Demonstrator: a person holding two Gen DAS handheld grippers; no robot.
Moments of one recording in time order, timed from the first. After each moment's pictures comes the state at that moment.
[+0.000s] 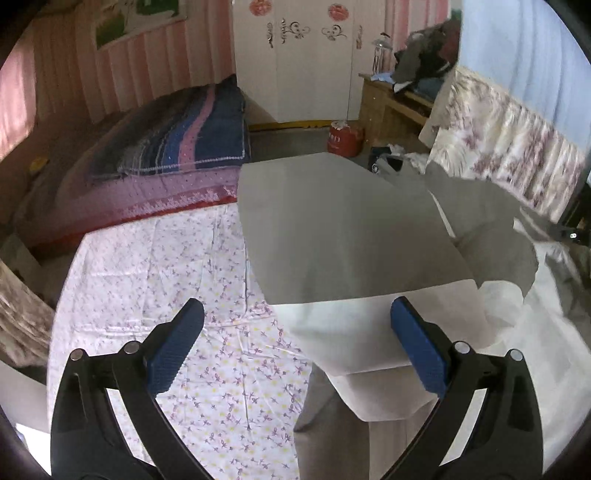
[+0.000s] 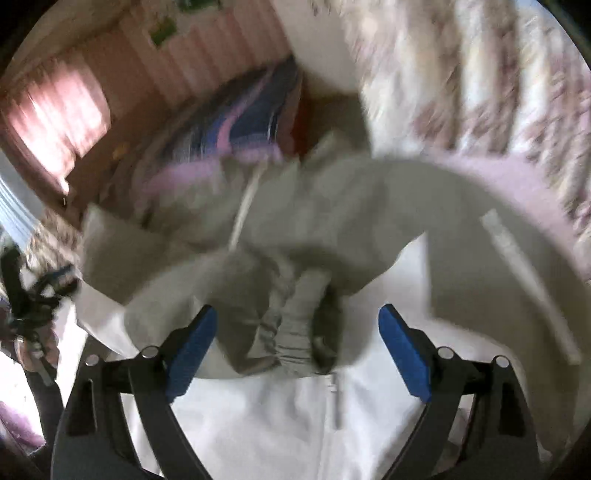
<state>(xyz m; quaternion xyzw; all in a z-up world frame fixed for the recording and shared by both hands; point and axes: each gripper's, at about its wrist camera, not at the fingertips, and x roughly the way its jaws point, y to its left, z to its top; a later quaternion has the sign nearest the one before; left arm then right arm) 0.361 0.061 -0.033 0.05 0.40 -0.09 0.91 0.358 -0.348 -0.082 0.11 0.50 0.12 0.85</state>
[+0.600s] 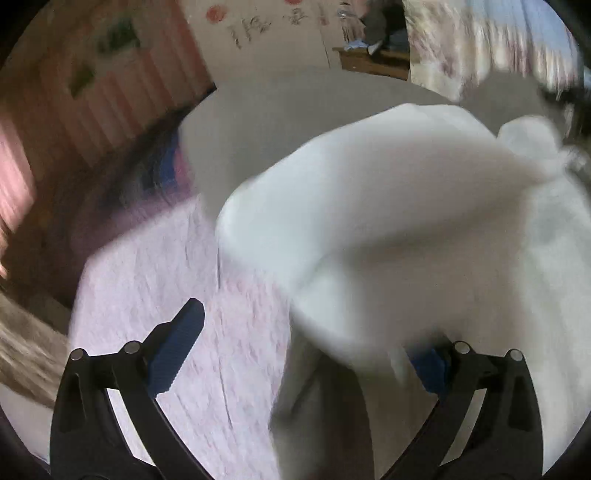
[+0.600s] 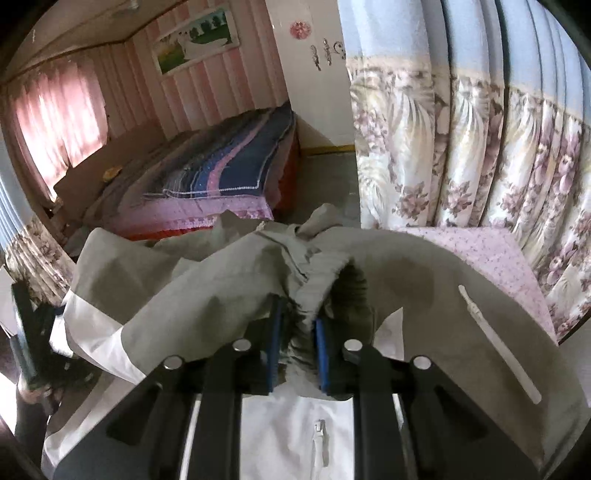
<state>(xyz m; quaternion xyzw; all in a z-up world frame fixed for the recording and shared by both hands) 0.354 0.000 -0.083 0.21 0.38 -0.06 0.90 0.330 -0.346 -0.004 0.07 0.36 0.06 0.93</state>
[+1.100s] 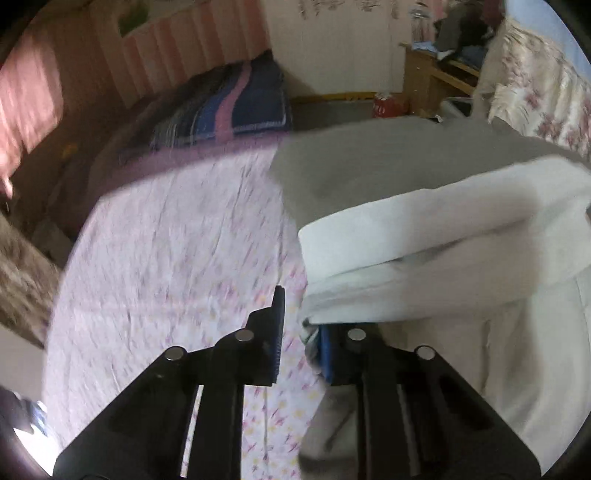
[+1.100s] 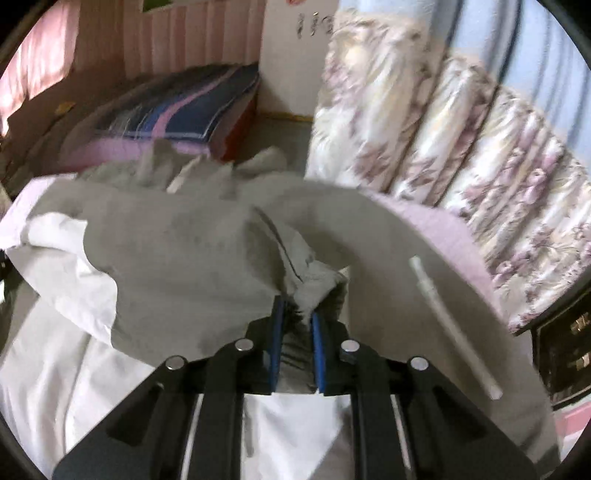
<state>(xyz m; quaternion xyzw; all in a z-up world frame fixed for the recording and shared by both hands) 0.393 0.080 -0.108 0.05 0.45 -0.01 0.89 0.348 -0.332 -0.068 -0.06 0.45 -0.02 0.89</state>
